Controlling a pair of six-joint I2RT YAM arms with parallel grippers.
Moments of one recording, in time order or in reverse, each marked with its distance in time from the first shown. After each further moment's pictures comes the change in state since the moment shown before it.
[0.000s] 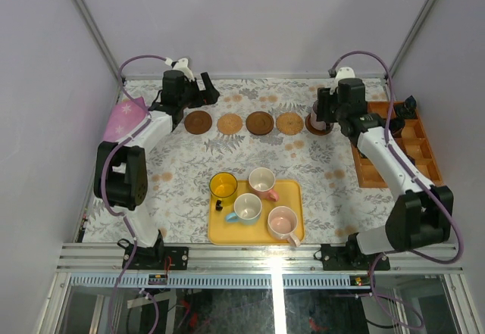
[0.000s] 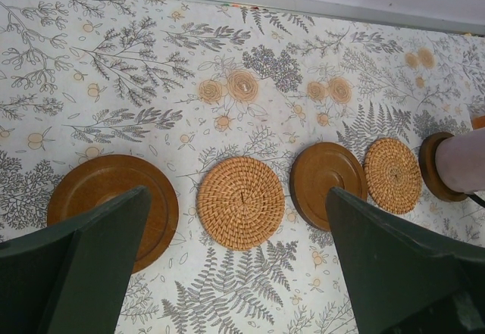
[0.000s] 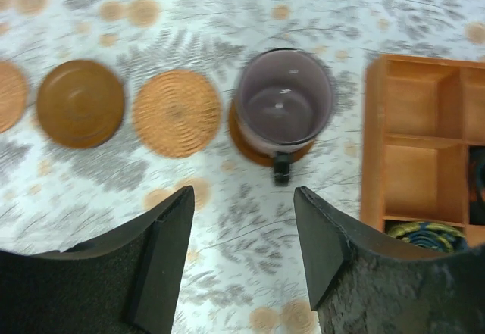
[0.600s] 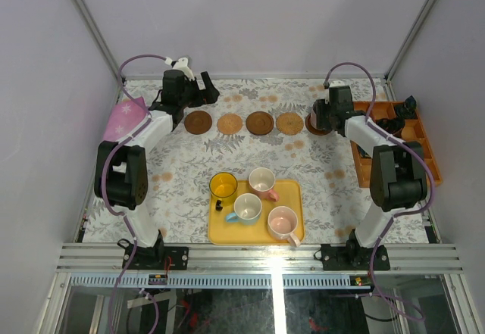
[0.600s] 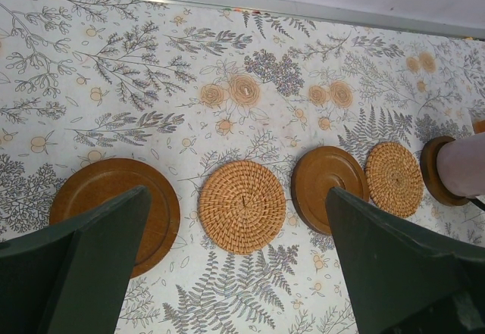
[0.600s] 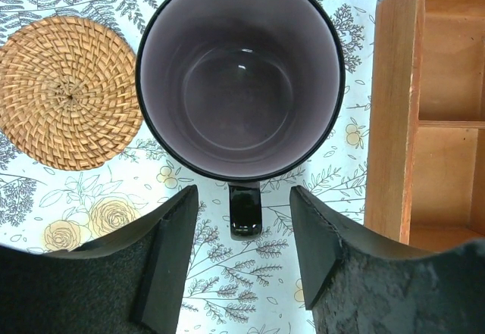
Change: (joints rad) left arm 0.000 0.003 0.003 0.006 -0.010 0.000; right arm -0.056 0.319 0.009 0.096 0.027 -0.030
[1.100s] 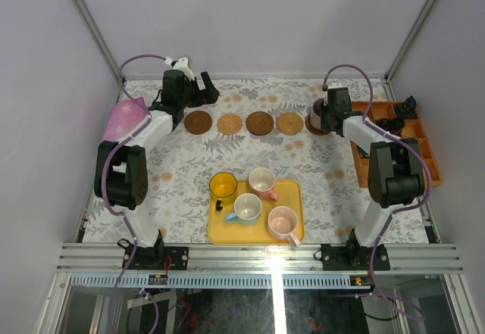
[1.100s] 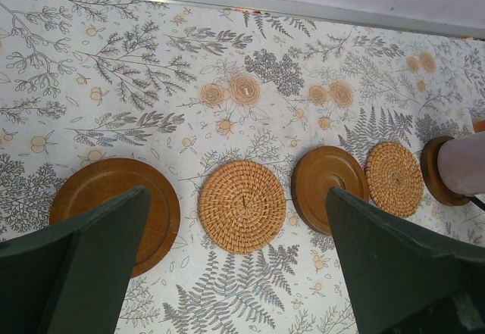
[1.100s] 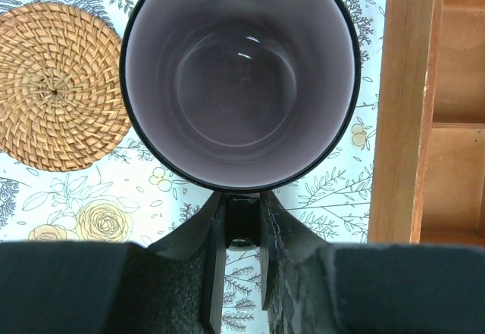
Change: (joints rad) left arm 0.000 -0.001 0.000 0.000 0.000 0.000; right arm 0.000 0.037 0.000 0.015 0.003 -0.014
